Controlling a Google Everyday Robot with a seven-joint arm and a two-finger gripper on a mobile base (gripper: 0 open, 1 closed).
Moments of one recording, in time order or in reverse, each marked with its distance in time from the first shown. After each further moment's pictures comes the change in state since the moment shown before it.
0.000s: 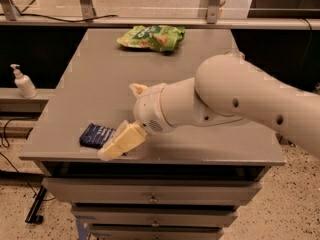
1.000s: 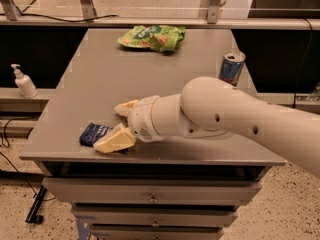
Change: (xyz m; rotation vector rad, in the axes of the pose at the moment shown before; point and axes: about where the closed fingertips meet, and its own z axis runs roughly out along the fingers) arm 0.027 -0.013 0.039 0.060 -0.014 0.063
